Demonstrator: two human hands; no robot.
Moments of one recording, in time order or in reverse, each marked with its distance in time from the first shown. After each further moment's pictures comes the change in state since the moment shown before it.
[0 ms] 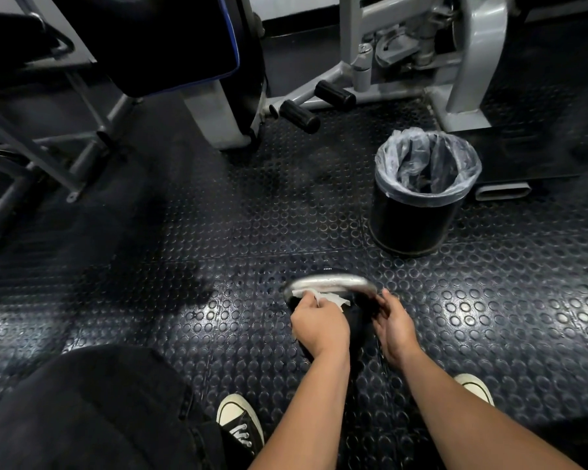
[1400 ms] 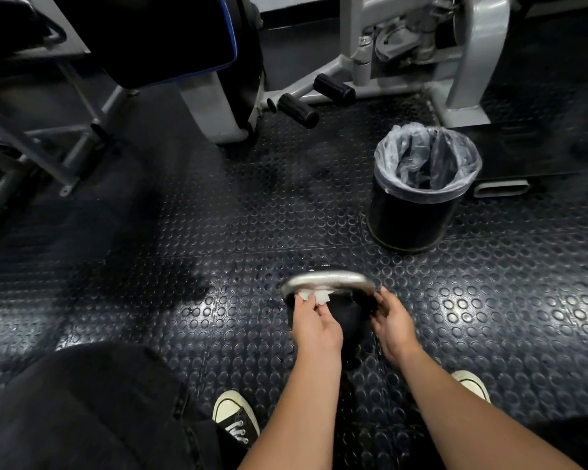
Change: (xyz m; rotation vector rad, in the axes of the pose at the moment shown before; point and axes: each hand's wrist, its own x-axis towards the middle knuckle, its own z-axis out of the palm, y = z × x) left_hand 0.042 -0.021 0.009 -0.834 -0.157 -0.377; right_hand 0.011 0.007 -0.005 -0.019 0.011 0.003
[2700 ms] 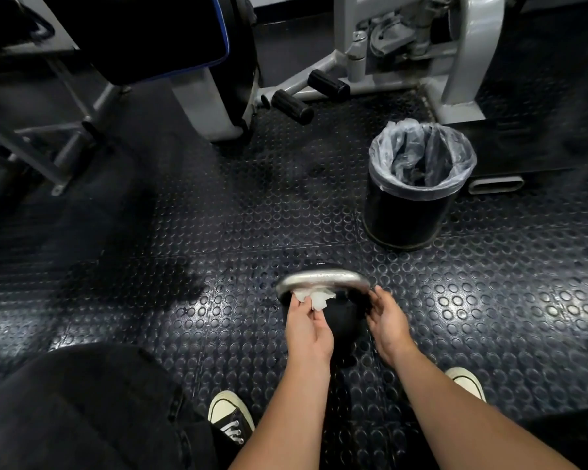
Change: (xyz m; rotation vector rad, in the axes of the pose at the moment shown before) left_hand 0.009 -0.001 -0.016 -0.111 -0.169 -0.067; right_hand -0.006 -0.003 0.001 -0.026 -0.010 -0.019
